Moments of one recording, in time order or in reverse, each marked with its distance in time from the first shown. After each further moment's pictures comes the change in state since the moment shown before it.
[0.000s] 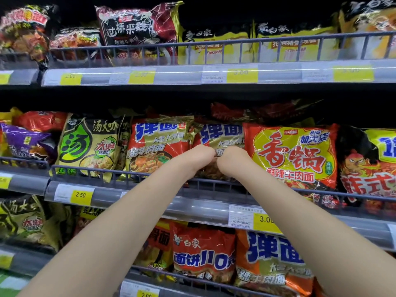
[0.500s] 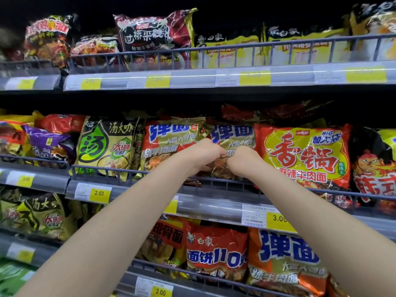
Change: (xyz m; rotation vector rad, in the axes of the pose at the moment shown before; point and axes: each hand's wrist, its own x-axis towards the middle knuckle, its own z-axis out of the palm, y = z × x) left_hand -0.015 0.000 -0.025 0.000 -0.060 0.118; right_hand -0.003 0.002 0.007 0.149 0.054 0.017
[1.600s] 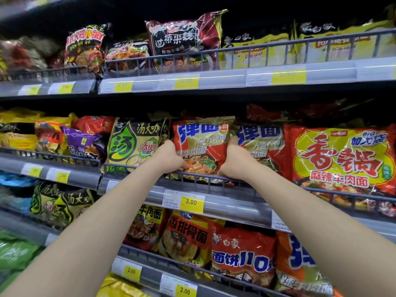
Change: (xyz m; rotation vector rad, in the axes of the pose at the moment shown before) left_hand -0.015 -0.067 -0.103 0.411 0.324 -0.044; right_hand 0.021 -0.041 0.042 0.119 -0.042 -0.261
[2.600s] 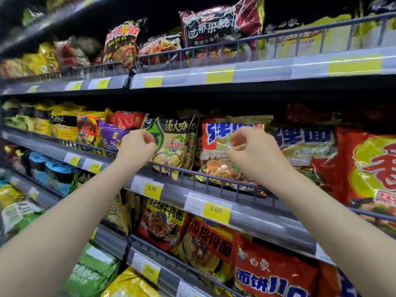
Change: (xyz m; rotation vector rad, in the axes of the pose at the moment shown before) left_hand 0.002 -0.082 -0.068 0.125 0.538 -0.014; right_hand -0.018 -0.034 -0.001 0.075 0.206 -0.337
